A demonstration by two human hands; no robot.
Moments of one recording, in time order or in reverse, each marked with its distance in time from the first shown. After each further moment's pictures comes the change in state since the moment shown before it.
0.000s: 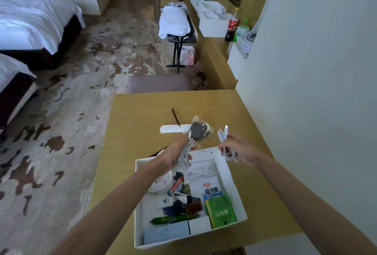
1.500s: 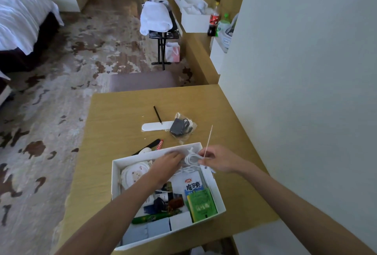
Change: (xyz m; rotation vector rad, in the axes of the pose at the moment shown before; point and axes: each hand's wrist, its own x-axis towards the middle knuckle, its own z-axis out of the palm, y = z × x) left_hand 0.060 -0.097 0.013 1.407 0.085 0.621; right_hand -0.025 0.027 0.004 -0.556 -0.063 -0.234
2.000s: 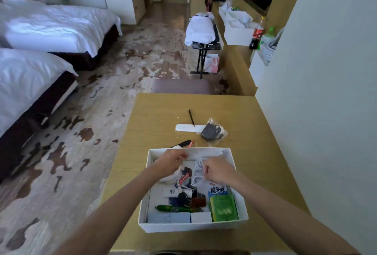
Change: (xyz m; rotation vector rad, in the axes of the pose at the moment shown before) left_hand -0.057 -0.024 -0.057 -0.378 0.006 -0.436; right_hand 0.050 -0.017 0.074 -0.535 -0.116 -0.017
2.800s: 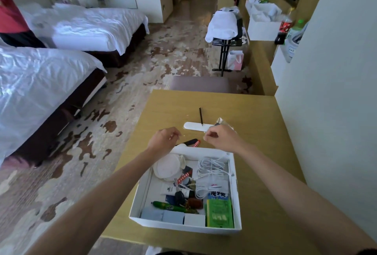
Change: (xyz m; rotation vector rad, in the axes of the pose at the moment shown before) left_hand 0.016 0.027 -0.037 0.059 0.303 -0.242; right_hand 0.037 0.030 -0.079 0.323 0.200 -0.253
